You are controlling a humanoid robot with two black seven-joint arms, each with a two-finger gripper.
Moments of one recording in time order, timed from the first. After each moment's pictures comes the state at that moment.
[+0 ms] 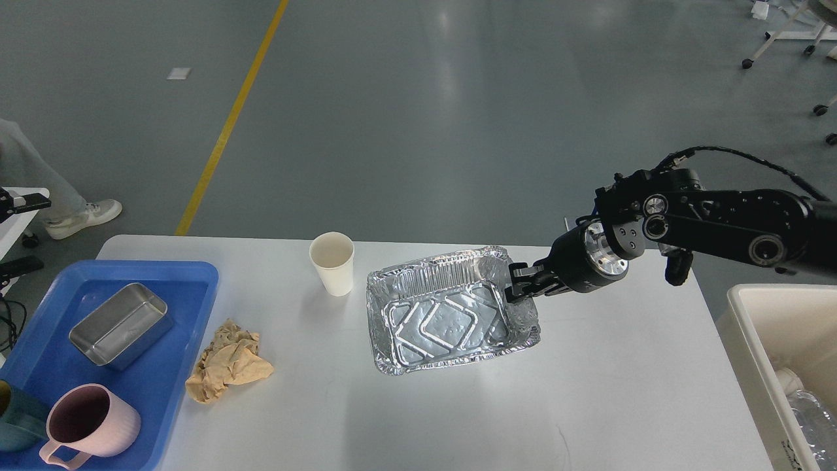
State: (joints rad) left arm -0.20 1.28 -1.01 -1.31 0.37 -0.61 0.02; right arm 1.39 -0.50 -0.25 1.30 -0.65 0.59 -0.12
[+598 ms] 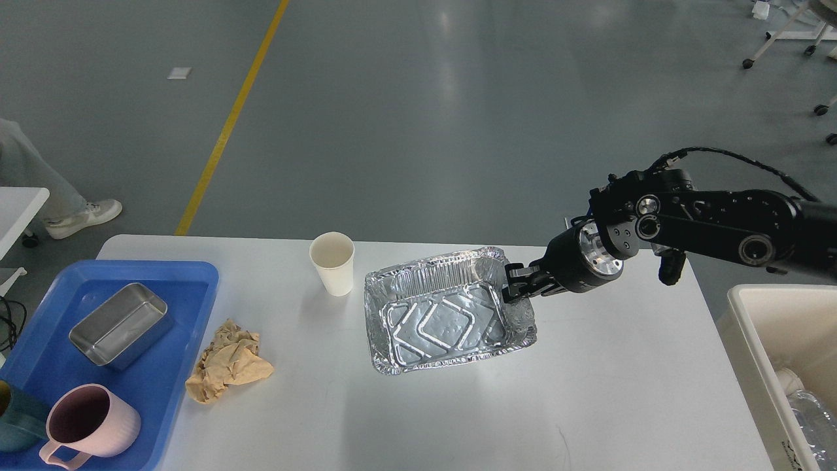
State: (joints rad) left arm -0.22 1.51 -1.00 -1.31 0.37 -0.78 0.02; right arm 1.39 -0.48 -0.25 1.28 -0.65 0.60 -0.12
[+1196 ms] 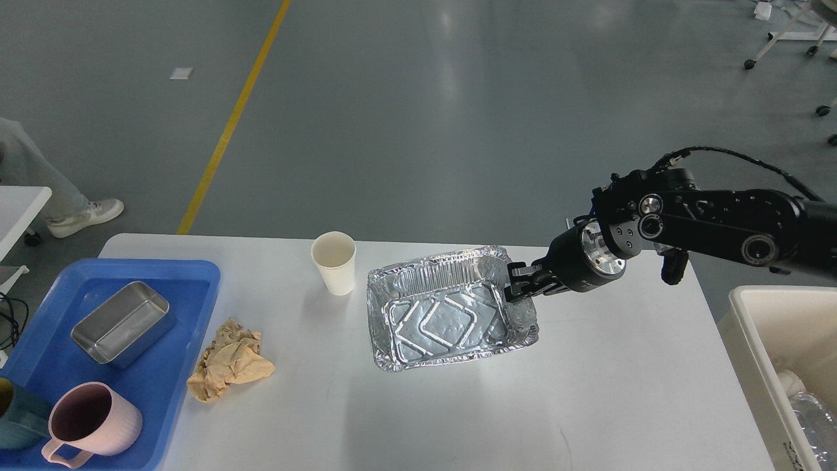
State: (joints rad) left arm -0.35 1.31 -1.01 -1.30 0.58 -0.66 0.08; right arm 1.39 -0.49 -0.25 1.28 -0.66 0.60 -0.12
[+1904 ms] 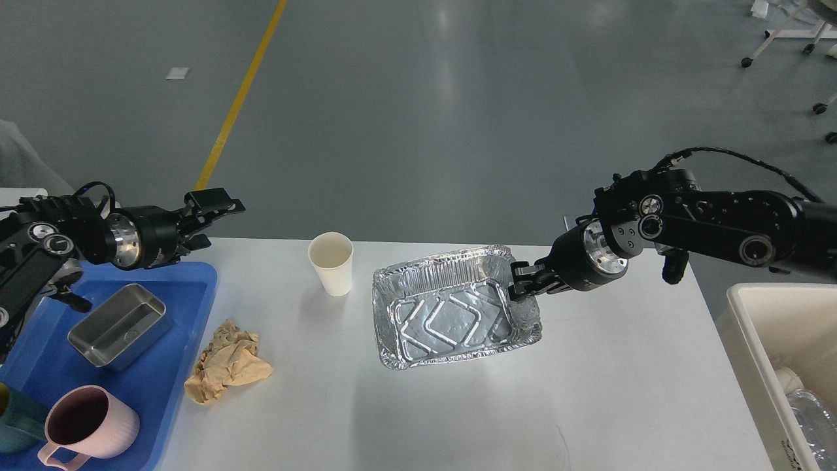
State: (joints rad) left arm -0.68 0.51 -0.91 -0.99 1.16 -0.56 0.23; right arm 1.38 -0.48 -0.25 1.26 -0.67 0.60 -0.12
